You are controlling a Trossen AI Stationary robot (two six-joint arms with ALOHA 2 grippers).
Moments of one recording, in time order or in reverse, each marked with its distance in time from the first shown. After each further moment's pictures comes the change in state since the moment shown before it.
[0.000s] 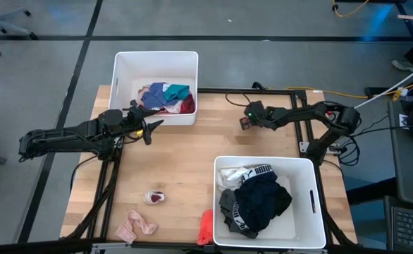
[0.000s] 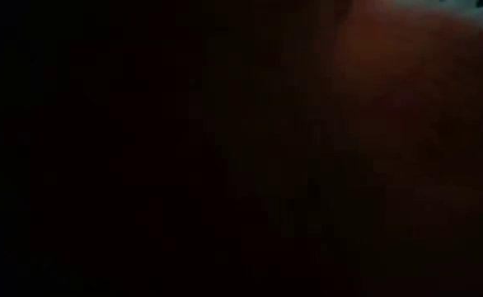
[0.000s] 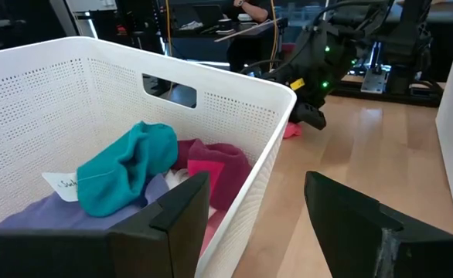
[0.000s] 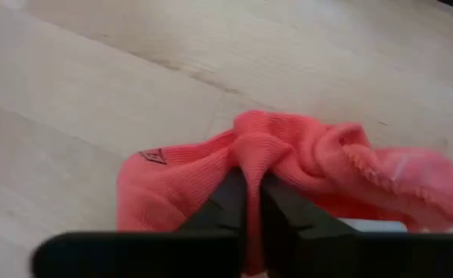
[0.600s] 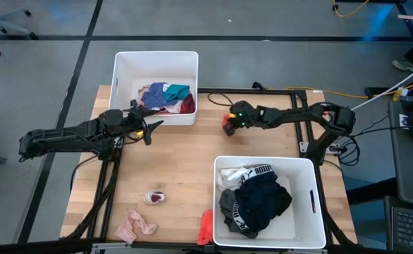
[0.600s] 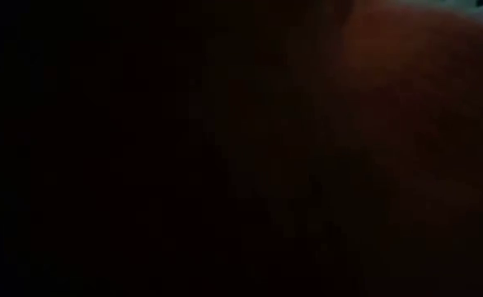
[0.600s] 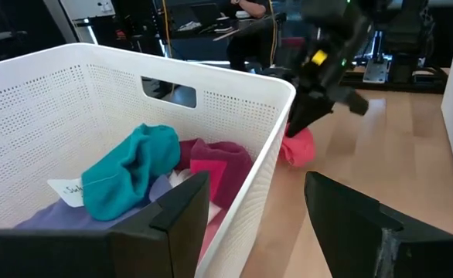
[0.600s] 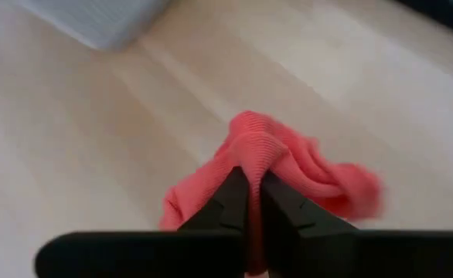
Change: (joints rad) left arm 0.000 0.000 0.000 -0.008 0.000 0.057; right arm 0.143 0.009 0.213 0.144 -0.253 -0.213
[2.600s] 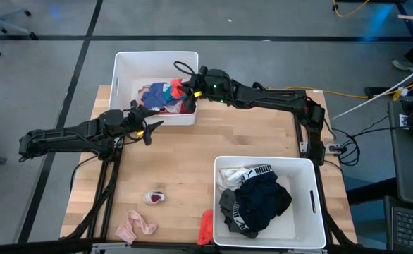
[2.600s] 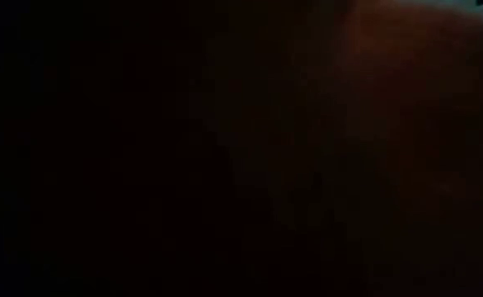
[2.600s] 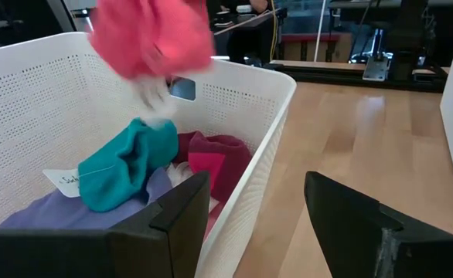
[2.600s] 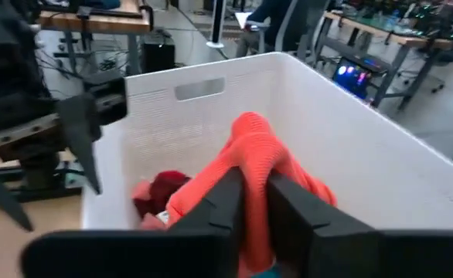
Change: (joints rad) left arm 0.000 0.000 0.000 -0.016 0.000 -0.029; right arm 0.062 0.315 0.895 0.004 -0.072 -0.486
